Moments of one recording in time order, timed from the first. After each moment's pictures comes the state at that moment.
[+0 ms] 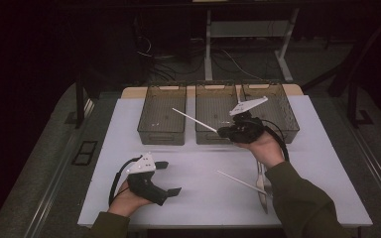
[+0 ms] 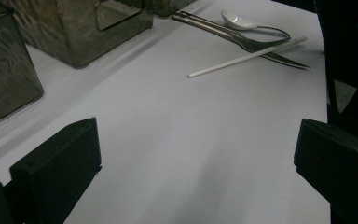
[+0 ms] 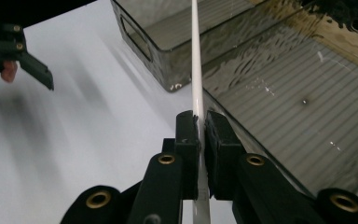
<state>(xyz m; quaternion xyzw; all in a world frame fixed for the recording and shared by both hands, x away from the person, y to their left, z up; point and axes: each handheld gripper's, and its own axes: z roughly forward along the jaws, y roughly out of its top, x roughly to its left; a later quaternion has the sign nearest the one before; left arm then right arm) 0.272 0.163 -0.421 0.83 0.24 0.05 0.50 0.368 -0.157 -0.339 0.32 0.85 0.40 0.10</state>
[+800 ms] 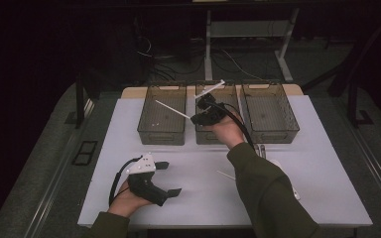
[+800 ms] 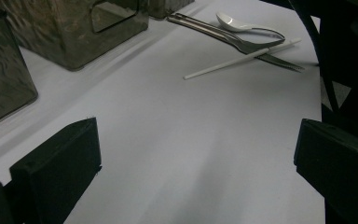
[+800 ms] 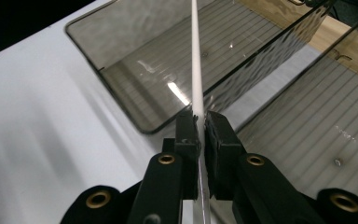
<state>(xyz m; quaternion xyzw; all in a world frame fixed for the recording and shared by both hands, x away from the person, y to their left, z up) 0.271 0.163 -0.421 0.83 0.23 0.05 0.51 0.433 -0.072 -0.346 0.36 0.86 0.36 0.09</state>
